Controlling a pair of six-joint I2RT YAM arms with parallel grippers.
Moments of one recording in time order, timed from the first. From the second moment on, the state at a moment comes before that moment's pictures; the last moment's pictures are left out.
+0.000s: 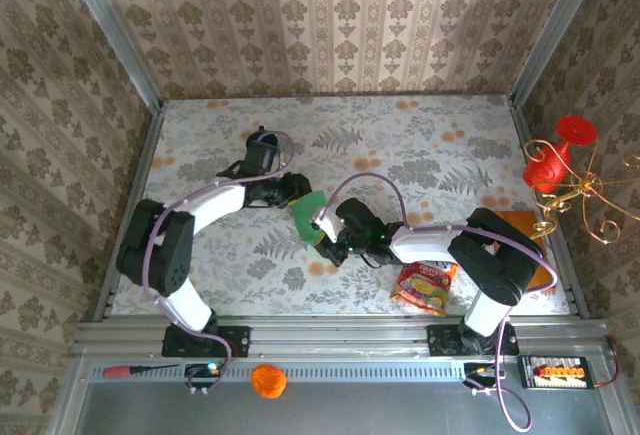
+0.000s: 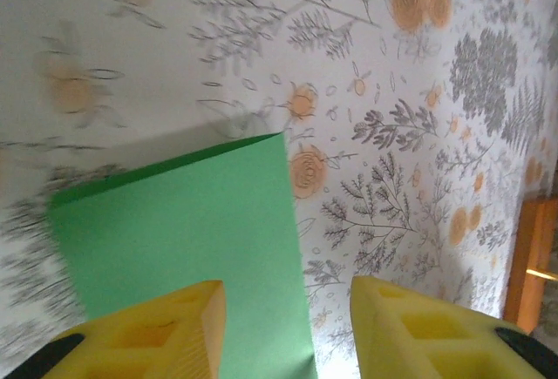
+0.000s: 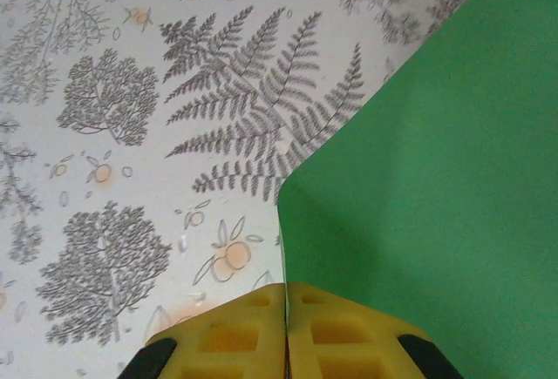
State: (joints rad) left arm -0.48 1.71 1.03 -0.25 0.46 -0.72; right arm 0.82 1.69 0.75 0.20 -0.28 0.01
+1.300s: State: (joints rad) left arm -0.56 1.94 1.18 -0.37 0.44 -0.64; right arm 0.77 1.73 0.76 0.16 -0.11 0.27
